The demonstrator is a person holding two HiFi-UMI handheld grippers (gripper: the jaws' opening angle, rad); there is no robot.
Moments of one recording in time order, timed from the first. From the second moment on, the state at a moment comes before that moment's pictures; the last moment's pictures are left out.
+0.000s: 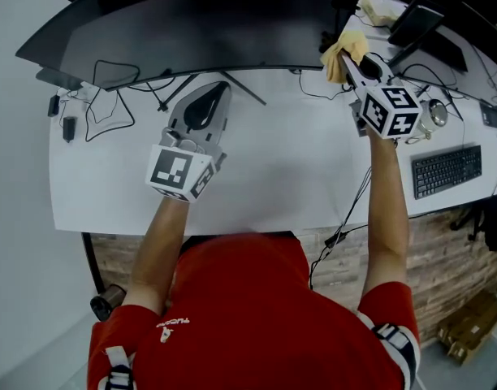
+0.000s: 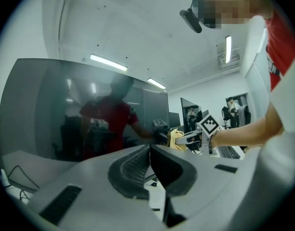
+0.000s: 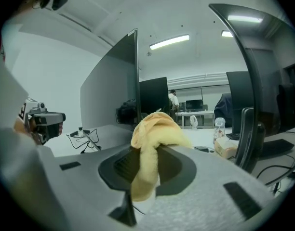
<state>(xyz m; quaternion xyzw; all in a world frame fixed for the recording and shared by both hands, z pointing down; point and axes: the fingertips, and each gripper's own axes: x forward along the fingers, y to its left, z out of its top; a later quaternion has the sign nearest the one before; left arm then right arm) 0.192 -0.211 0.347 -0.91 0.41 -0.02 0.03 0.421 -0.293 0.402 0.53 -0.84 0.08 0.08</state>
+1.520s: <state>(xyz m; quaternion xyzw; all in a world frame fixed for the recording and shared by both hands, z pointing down) 0.159 -0.218 0.378 -0.90 0.42 -0.05 0.00 0.375 -0.292 0.561 0.50 -0.83 0.17 0.16</state>
